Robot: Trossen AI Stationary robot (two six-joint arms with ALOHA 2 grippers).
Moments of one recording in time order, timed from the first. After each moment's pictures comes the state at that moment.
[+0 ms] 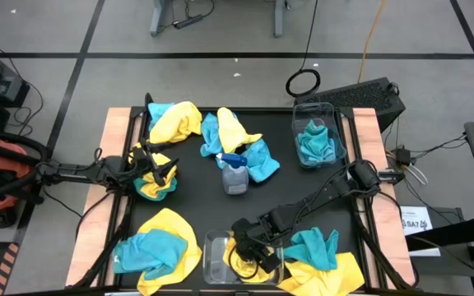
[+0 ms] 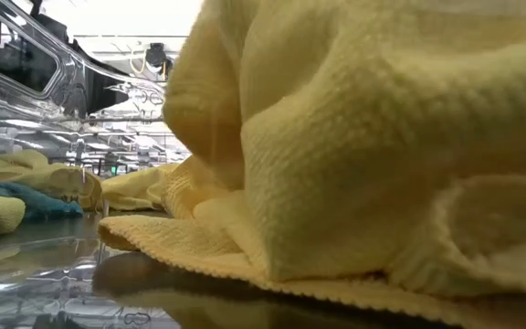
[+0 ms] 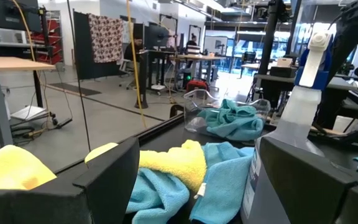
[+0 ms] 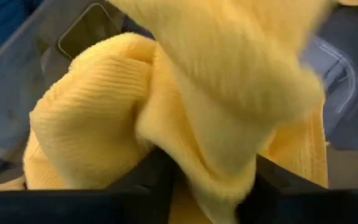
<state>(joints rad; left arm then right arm) -0.08 0.04 0.01 0.12 -0.54 -0.05 0.43 2.05 1.49 -0.44 -0.23 -0.14</state>
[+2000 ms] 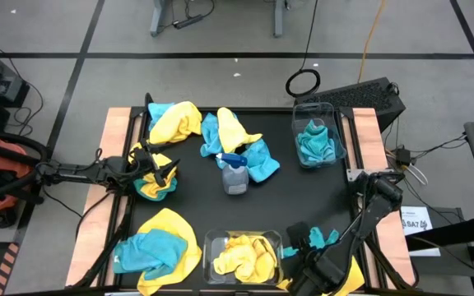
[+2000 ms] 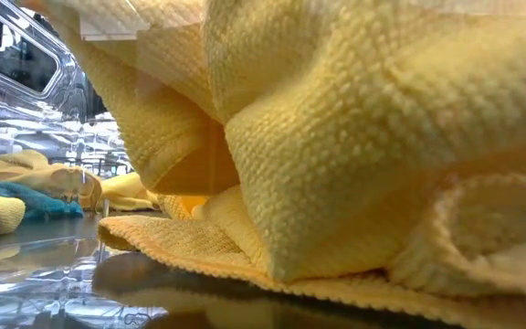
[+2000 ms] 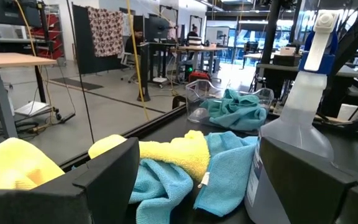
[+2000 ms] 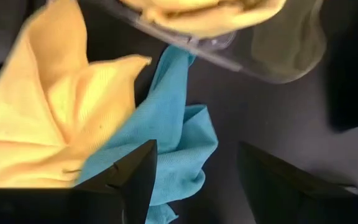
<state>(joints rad) -0.08 0.04 0.01 0.06 -0.54 -0.05 0.81 2.00 1.84 -1.48 0.21 0.46</state>
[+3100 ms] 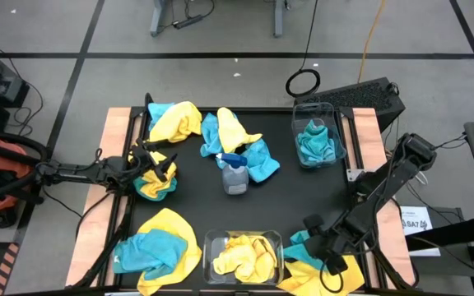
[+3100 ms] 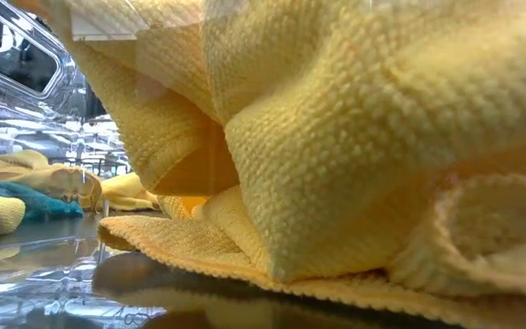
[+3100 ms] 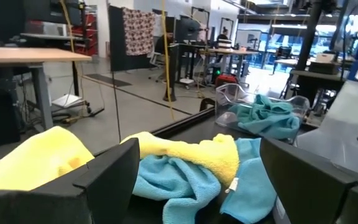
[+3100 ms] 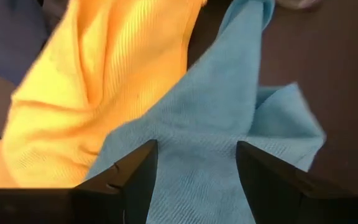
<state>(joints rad) -0.08 0.04 0.01 0.06 -0.68 -0.09 0.84 1.44 0.84 -0.55 0.02 0.51</state>
